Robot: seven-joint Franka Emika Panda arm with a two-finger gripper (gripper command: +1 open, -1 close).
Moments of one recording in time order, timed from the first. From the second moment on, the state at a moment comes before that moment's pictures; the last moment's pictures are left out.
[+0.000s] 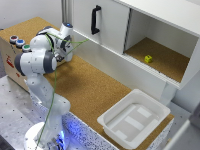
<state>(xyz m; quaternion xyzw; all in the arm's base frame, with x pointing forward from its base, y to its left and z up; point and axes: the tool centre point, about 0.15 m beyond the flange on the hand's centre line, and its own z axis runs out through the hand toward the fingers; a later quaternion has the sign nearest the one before) 0.328 0.278 0.313 -0.99 0.05 0.06 0.10</state>
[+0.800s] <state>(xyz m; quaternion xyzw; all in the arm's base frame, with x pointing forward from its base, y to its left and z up) 0.330 0.230 0.312 -0.99 0.07 0.06 0.09</state>
